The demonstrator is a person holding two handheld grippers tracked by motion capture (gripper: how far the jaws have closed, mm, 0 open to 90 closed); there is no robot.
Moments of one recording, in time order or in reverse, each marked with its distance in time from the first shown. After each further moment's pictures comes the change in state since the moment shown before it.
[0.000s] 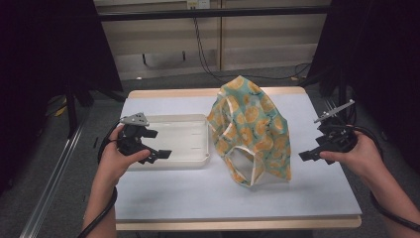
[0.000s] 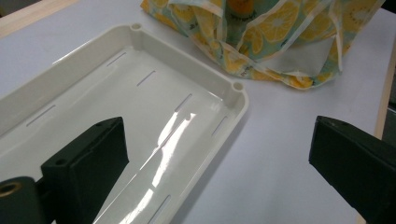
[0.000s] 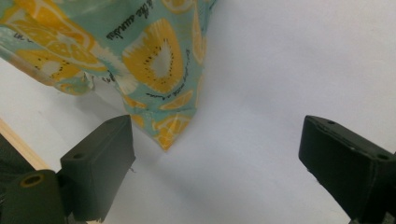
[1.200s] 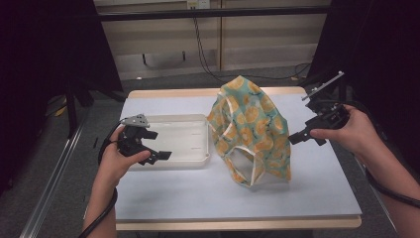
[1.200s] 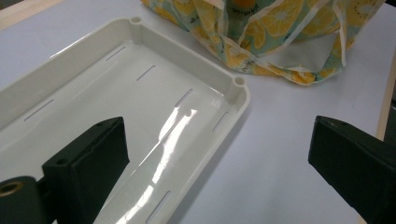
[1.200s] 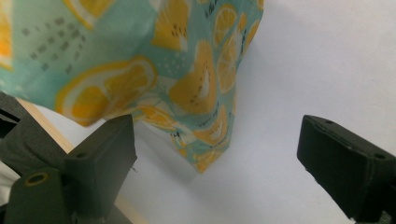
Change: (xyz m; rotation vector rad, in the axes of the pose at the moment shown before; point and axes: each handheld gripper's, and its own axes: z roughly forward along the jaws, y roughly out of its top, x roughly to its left) left arm 0.001 -0.004 0.002 0.018 -0.004 -0.008; right arm 0.031 0.065 -0.038 0.032 0.036 -0.026
